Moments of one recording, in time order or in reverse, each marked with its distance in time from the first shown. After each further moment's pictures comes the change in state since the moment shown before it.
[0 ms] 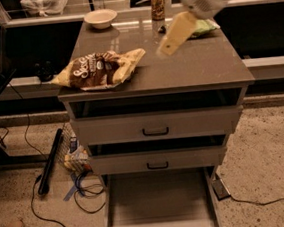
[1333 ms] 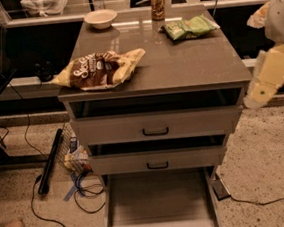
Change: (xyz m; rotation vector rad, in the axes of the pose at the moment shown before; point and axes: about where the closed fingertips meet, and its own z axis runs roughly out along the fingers) arm 0.125 0.090 -0.124 -0.100 0.329 -0.128
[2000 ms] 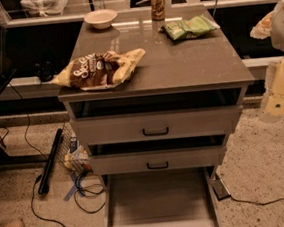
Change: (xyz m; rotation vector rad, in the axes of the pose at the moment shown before) arm 0.013 0.025 -0.006 -0.067 0.074 -0.039
